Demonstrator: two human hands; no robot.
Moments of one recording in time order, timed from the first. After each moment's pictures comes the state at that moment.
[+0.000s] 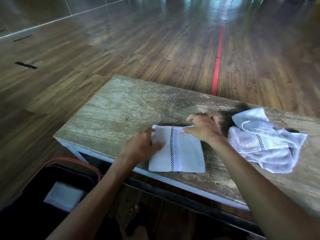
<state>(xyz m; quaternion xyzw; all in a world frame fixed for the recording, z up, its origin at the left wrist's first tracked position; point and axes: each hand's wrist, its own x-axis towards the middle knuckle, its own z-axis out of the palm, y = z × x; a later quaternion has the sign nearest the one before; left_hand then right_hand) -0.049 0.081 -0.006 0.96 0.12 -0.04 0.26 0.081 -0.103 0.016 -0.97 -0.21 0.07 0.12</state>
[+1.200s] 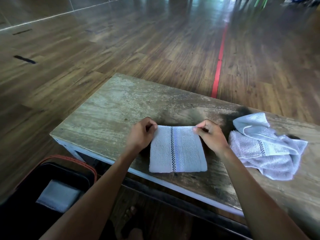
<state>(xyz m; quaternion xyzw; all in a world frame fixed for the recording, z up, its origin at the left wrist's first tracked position) -0.004 0.098 -0.044 0.88 0.16 0.15 0.42 0.084 -0.136 -0.016 -0.86 -0.14 0.10 0.48</state>
